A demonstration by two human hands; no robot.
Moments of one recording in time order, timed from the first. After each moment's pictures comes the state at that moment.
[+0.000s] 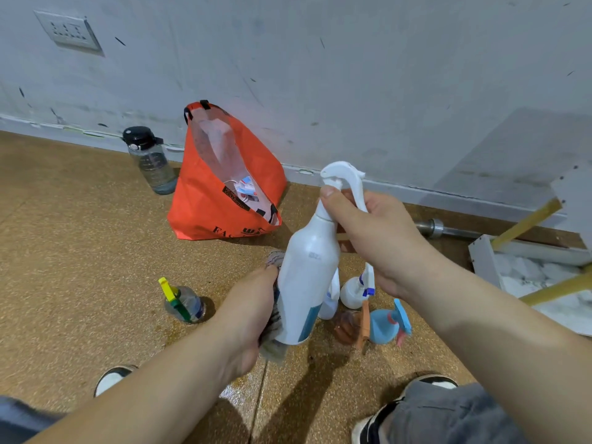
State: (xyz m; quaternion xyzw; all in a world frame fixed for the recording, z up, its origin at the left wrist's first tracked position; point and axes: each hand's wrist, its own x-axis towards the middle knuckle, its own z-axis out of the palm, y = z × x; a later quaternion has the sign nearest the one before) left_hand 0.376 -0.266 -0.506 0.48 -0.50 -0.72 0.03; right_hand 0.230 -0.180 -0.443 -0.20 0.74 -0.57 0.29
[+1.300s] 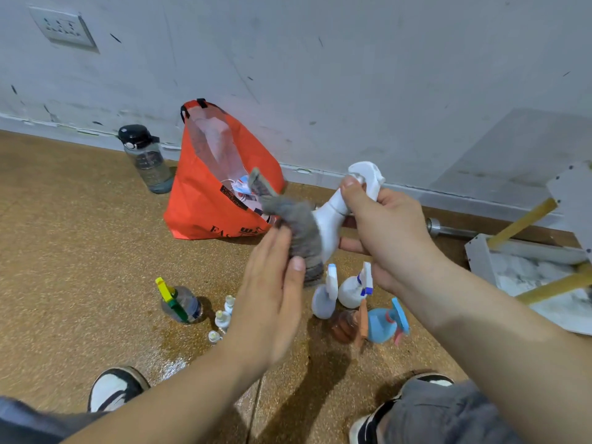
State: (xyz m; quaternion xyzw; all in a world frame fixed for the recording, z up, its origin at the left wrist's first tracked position) left_hand 0.376 -0.258 -0.532 0.24 -0.84 -0.43 0.24; right_hand 0.225 -0.184 -0.449 -0.08 0.70 -0.66 0.25
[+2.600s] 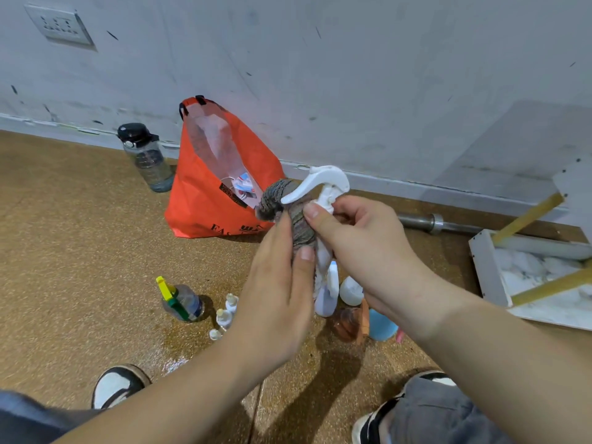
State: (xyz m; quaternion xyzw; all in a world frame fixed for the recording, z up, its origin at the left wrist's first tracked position) left_hand 0.366 -0.249 -0.509 0.21 -0.82 -0.48 0.24; right_hand 0.245 -0.178 -0.459 -0.21 0.71 -0.61 0.27
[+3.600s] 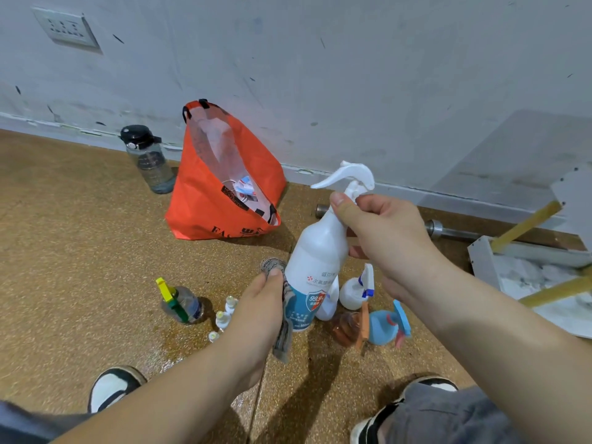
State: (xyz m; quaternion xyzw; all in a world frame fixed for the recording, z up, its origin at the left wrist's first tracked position) left_hand 0.373 -0.253 -0.525 0.44 -0.50 -0.74 0.08; right_hand 0.219 -0.176 -0.459 -0.12 0.76 -0.59 0.25
